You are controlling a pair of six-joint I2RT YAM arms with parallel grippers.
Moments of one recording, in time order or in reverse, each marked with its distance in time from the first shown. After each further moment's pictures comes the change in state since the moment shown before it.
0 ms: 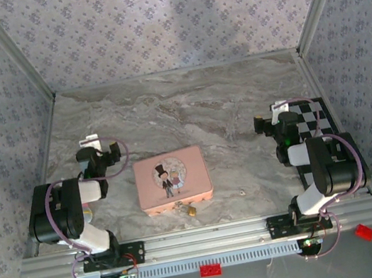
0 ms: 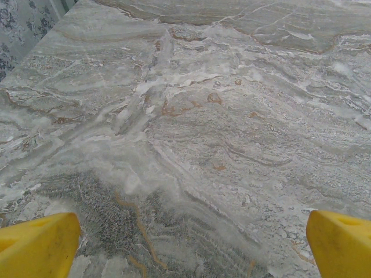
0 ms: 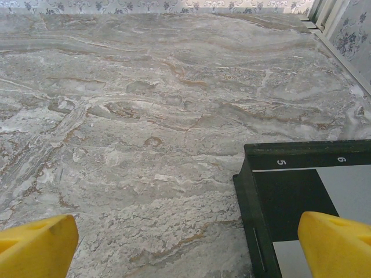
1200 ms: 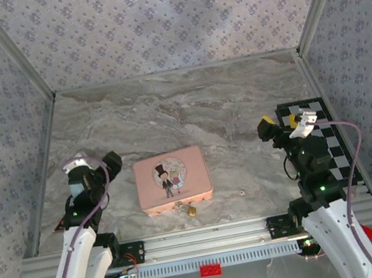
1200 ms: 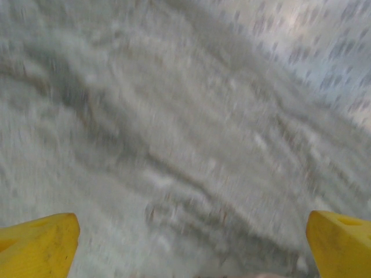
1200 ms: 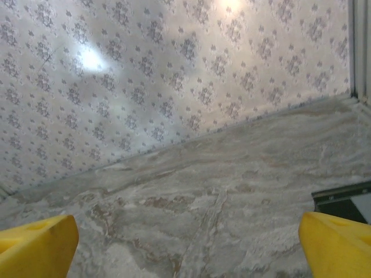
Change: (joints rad) left arm -0.090 -0.933 -0.047 -0.948 0.113 -0.608; right arm 0.192 -1.152 0.020 -0.856 -0.017 0.400
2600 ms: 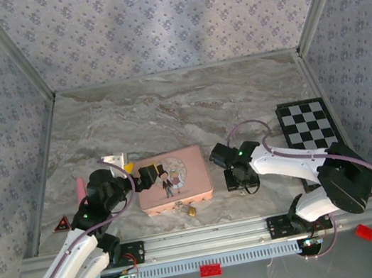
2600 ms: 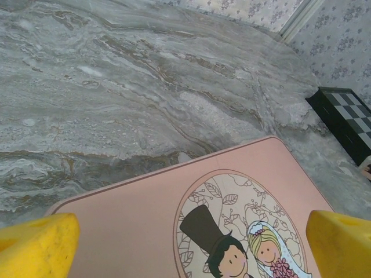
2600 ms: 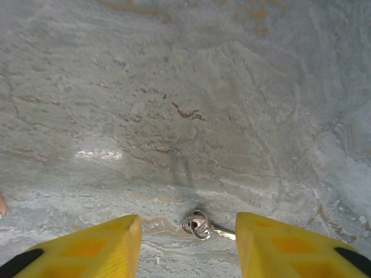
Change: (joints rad) left arm -0.388 -0.026 -0.031 0.122 0.165 0.223; right arm 0.691 1.032 0.401 -0.779 0.024 0.447
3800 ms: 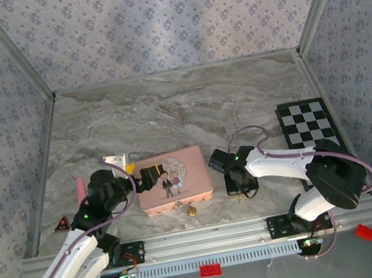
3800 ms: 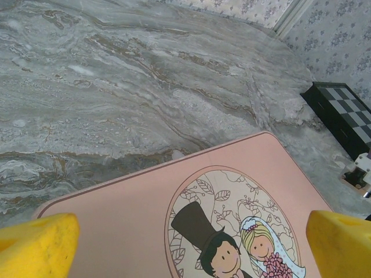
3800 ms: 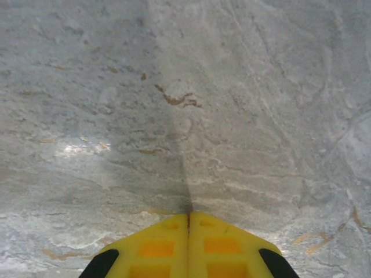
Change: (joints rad) left arm -0.018 -0.002 0.000 -0.001 -0.001 0.009; right arm 0.021 0.047 -0.053 0.066 -0.021 0.076
